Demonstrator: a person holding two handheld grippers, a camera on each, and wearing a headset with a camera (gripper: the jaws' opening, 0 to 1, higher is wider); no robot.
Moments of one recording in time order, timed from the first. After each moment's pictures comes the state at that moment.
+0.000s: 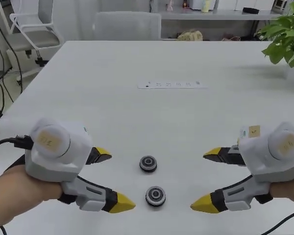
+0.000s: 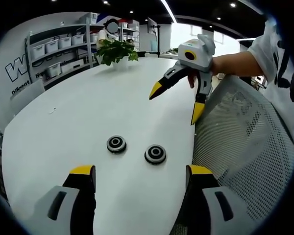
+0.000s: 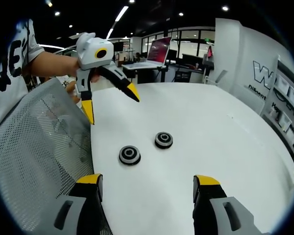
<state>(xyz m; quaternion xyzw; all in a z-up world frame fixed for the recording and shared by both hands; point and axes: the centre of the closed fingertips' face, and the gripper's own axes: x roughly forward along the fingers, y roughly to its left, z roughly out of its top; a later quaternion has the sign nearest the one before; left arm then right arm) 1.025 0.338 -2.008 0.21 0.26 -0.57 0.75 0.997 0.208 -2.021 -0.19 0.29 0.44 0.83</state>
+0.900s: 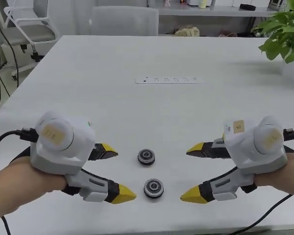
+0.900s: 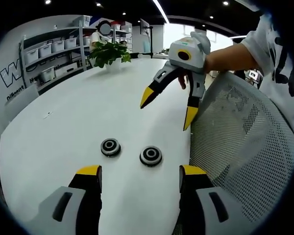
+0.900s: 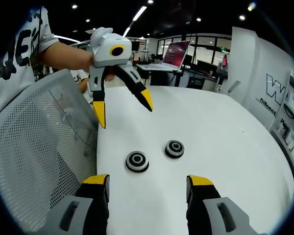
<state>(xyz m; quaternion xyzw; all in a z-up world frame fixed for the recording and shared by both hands) 1.019 0.331 -2.013 0.22 0.25 -0.60 0.73 0.996 0.232 -2.026 -0.22 0.27 0.49 0.80</state>
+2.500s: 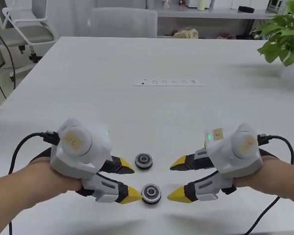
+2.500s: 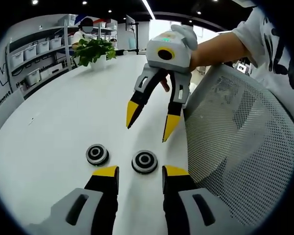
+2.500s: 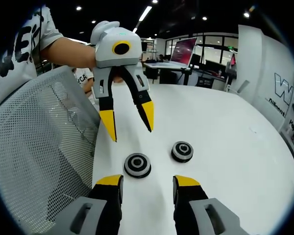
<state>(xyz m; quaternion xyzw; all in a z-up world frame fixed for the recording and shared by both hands) 1.015 0.303 -2.032 0.24 0.25 -0.64 0.68 1.008 0.251 -2.047 -0.21 0.27 0.53 0.78</state>
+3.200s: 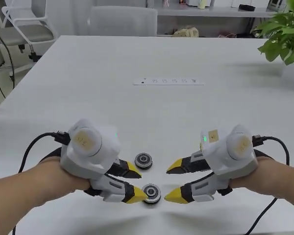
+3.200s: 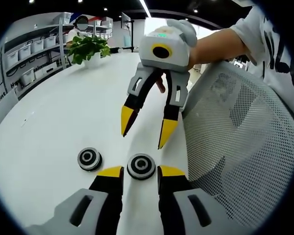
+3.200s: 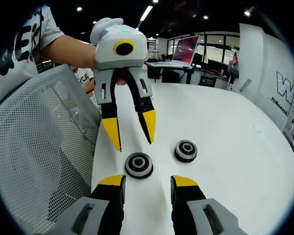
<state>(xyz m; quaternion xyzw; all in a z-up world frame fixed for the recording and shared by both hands) 1.011 0.286 -2.045 0.24 0.26 -0.66 0.66 1.009 0.255 -2.055 -0.21 0.28 0.53 0.77</state>
